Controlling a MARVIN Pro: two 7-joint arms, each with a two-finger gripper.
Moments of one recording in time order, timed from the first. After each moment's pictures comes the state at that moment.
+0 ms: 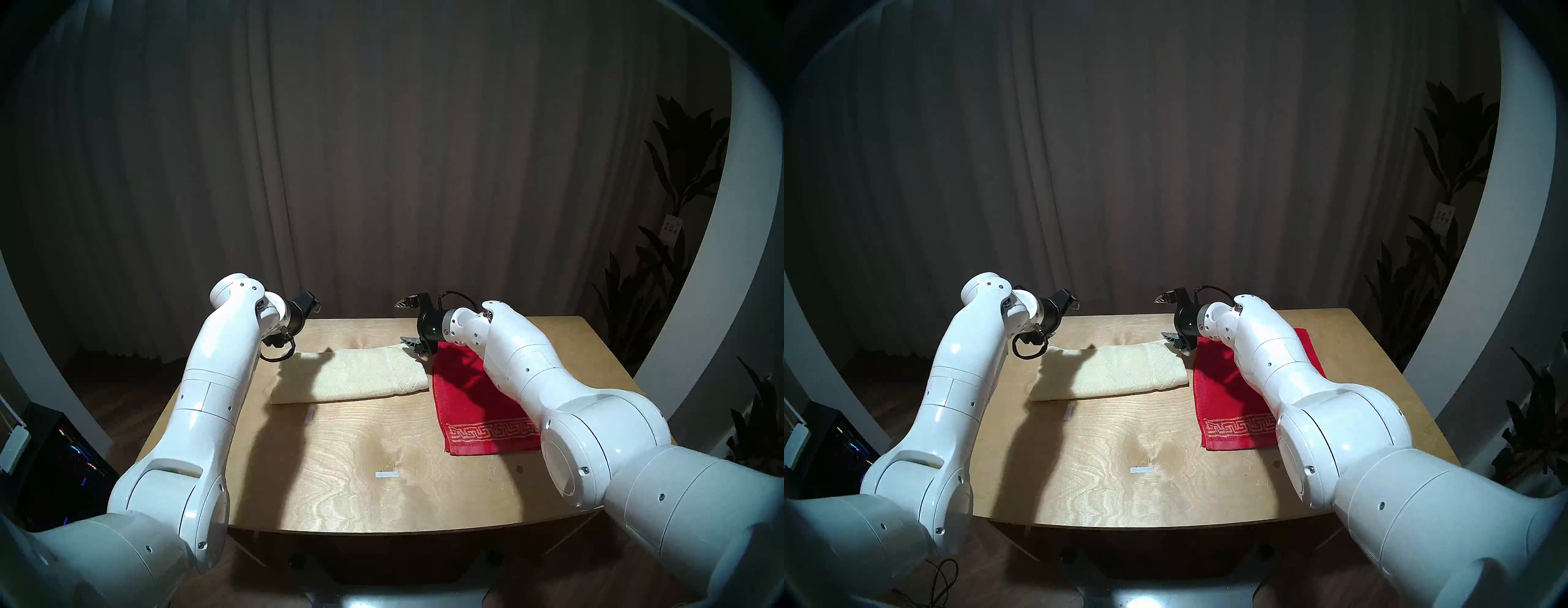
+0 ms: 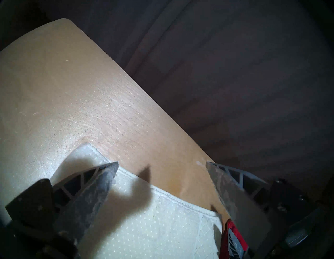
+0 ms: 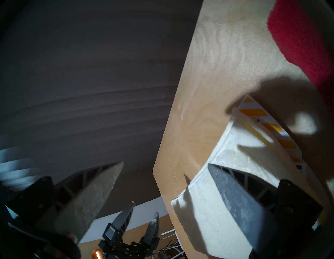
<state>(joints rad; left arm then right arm) 1.00 -1.34 -1.49 -1.26 -1.39 0.68 0.78 -0.69 -1.52 1.30 -0.53 1.80 0.68 -0.27</state>
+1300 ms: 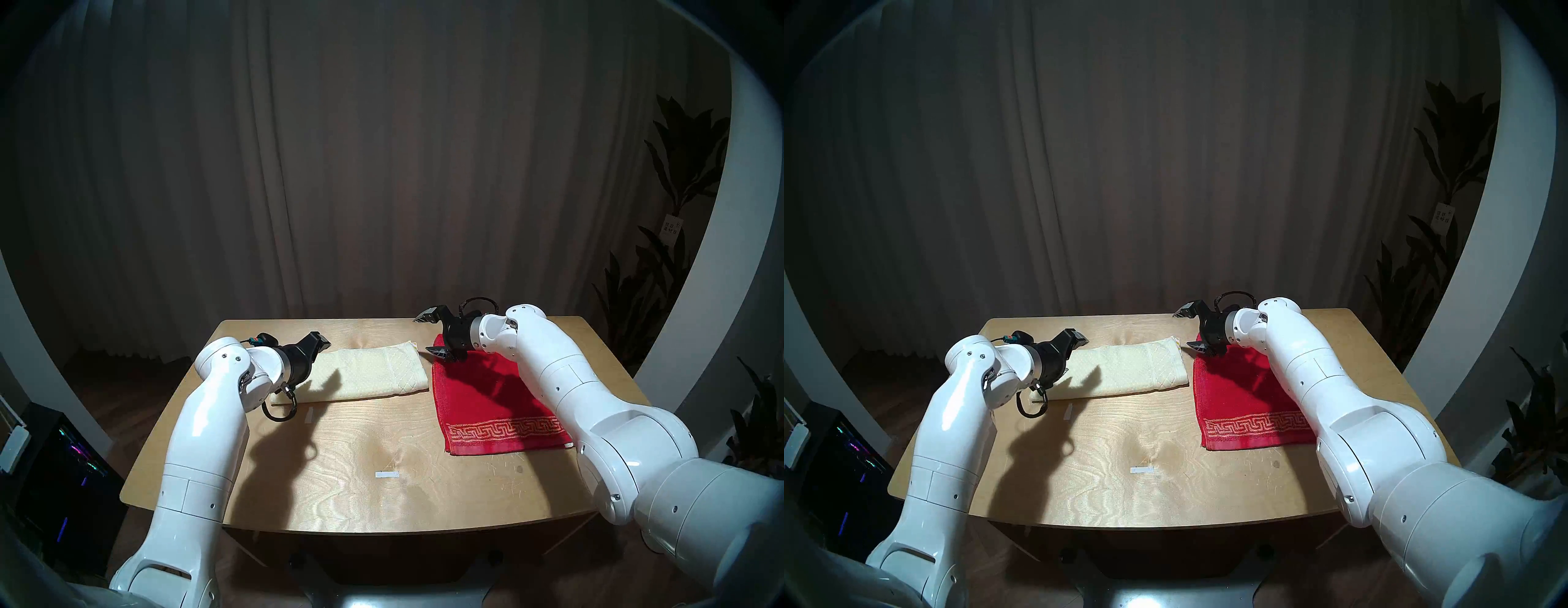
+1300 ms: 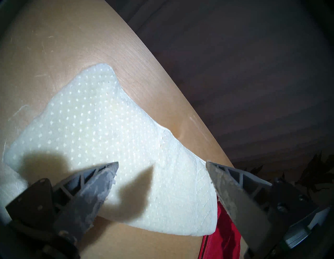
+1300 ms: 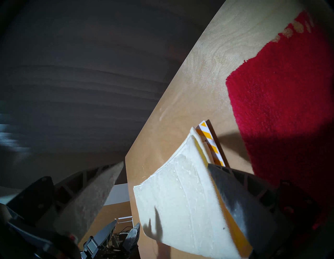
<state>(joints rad) 1.40 -1.34 -1.55 -1.64 -1.49 0.65 0.69 -0.78 -1.36 1.19 -0.71 1.66 0.82 -0.18</state>
